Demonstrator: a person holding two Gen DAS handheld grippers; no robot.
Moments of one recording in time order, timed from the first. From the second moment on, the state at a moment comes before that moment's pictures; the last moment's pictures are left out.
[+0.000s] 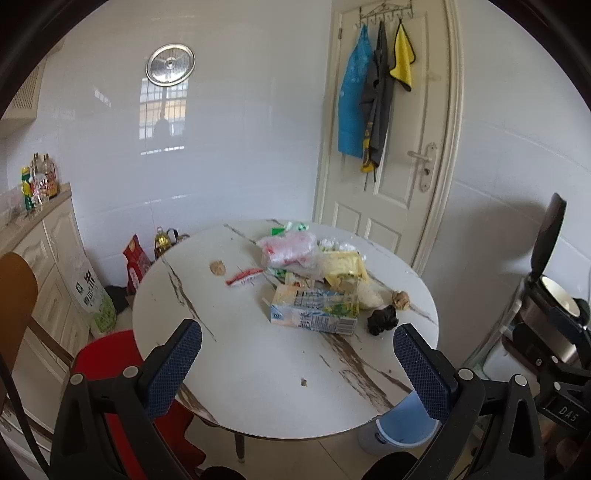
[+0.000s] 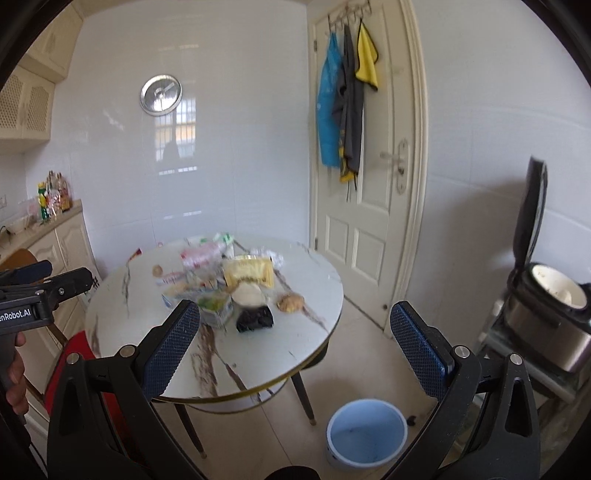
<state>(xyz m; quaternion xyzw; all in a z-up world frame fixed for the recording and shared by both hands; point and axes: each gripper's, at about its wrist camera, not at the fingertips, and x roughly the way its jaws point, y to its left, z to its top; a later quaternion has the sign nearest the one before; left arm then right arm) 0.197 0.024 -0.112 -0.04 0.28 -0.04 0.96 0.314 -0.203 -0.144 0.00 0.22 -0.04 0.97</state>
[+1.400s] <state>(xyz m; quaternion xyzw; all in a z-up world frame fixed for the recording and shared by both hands) 0.404 -0.019 -0.201 0.00 0.40 0.01 0.91 0.462 -0.224 -0.253 0.03 0.36 0.02 0.93</state>
